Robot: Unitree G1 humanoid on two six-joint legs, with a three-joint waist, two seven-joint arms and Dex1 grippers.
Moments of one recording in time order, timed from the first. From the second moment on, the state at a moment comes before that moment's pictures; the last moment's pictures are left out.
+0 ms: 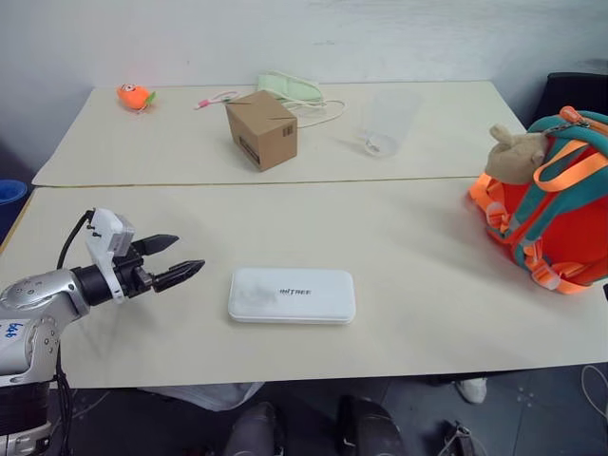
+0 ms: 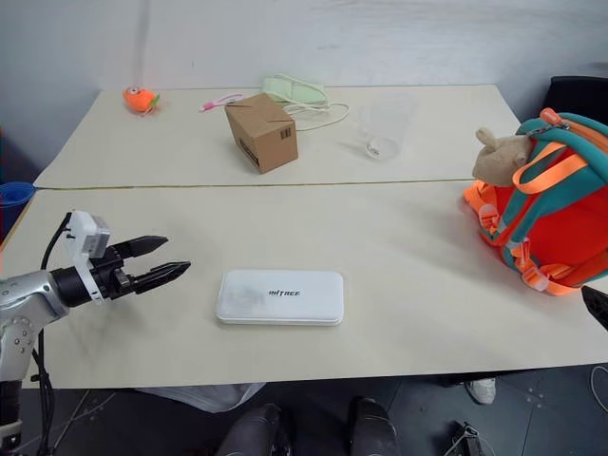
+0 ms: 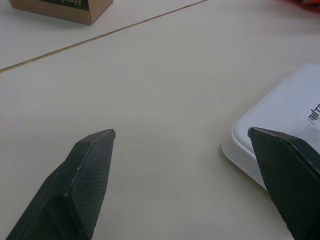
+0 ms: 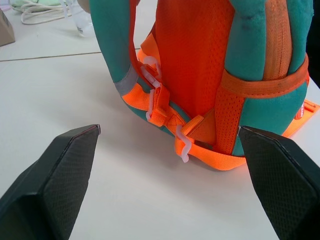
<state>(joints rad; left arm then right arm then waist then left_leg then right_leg) -0.16 0.80 0.36 -0.12 -0.56 0.60 -0.86 0.36 -0.76 -1.03 -0.12 0.83 0.61 0.80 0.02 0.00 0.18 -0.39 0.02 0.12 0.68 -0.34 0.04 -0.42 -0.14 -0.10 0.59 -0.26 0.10</state>
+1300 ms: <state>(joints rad) -0.16 0.83 0.02 -0.18 -0.34 0.50 -0.92 0.03 -0.78 -0.17 -0.43 0.56 0.63 0.74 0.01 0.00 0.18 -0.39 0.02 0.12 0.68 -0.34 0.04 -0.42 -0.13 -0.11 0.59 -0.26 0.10</state>
